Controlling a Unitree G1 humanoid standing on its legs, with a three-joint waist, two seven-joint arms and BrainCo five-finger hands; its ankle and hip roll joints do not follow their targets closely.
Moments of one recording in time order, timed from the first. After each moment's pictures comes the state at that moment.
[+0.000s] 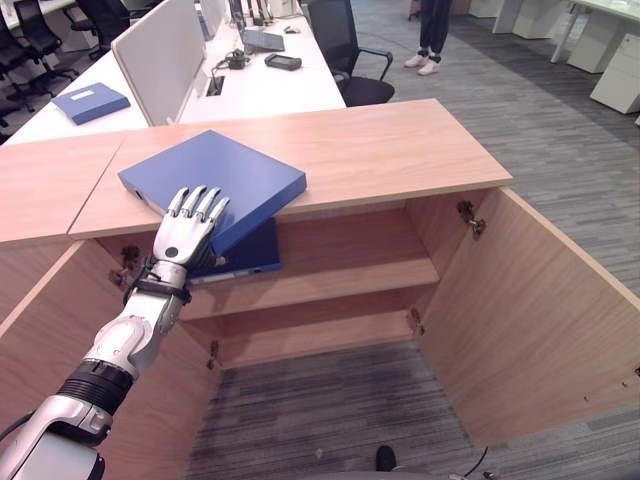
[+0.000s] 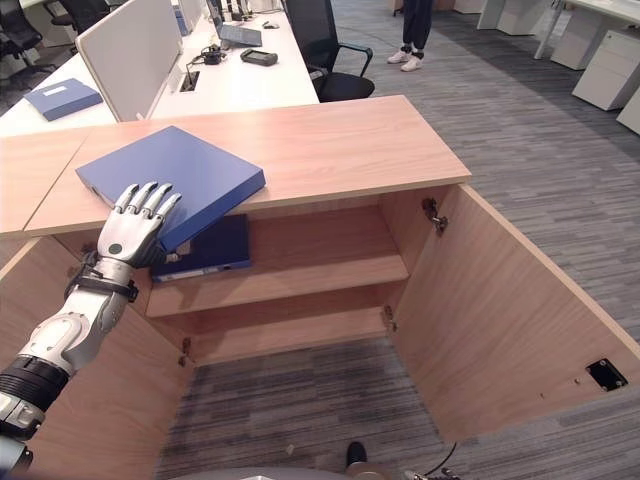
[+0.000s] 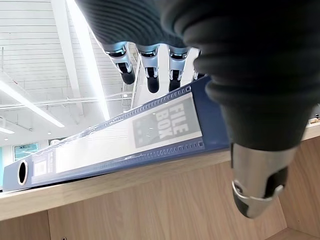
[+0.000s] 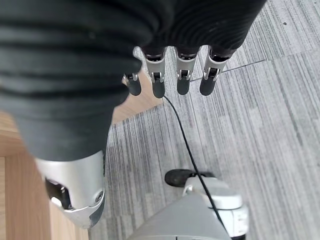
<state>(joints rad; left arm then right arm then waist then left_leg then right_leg) -0.36 0.82 -0.36 0.31 0.88 0.02 0.49 0.10 -0.30 0.11 1.23 0.22 -0.03 -0.09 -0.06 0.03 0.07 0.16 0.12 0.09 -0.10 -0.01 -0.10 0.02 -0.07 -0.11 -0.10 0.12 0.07</state>
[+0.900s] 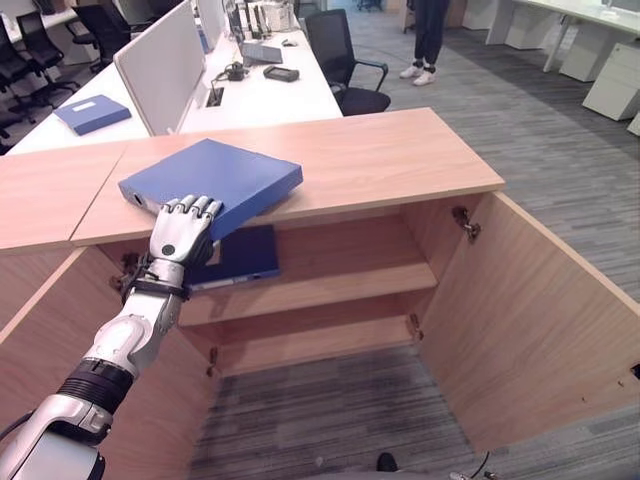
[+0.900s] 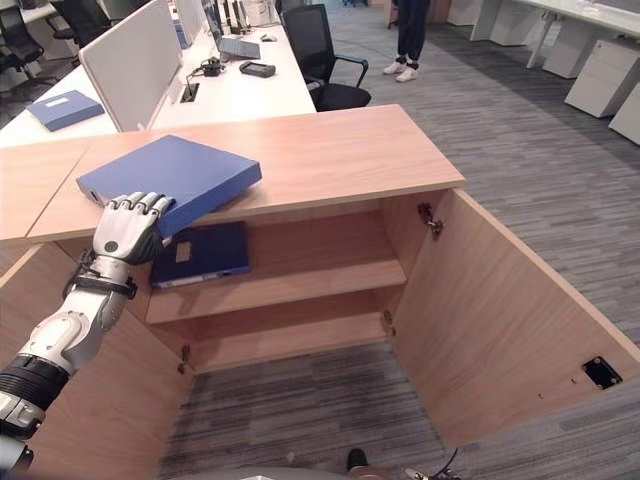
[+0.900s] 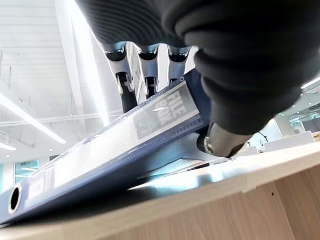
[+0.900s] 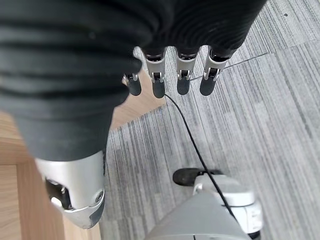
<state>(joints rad) -0.36 0.81 -0.36 0.31 0.88 0.03 0.54 0.10 -0.30 0.11 1.23 0.26 -0.03 -0.09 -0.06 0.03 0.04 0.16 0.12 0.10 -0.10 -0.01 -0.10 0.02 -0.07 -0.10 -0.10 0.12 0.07</state>
